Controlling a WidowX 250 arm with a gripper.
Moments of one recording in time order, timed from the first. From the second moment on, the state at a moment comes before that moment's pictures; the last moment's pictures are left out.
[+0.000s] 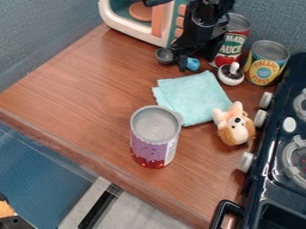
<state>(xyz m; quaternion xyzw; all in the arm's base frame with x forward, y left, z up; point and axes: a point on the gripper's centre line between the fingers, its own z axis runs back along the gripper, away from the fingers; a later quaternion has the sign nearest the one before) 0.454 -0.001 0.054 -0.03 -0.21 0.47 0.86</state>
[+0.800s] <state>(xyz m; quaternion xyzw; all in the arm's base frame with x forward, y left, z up) 0.457 0.008 0.036 0.00 -0.20 0.50 0.84</state>
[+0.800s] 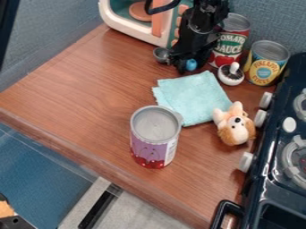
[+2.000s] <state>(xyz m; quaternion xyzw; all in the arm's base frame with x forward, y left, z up) 0.399 0.057 0.095 0.02 -0.19 0.47 0.86</state>
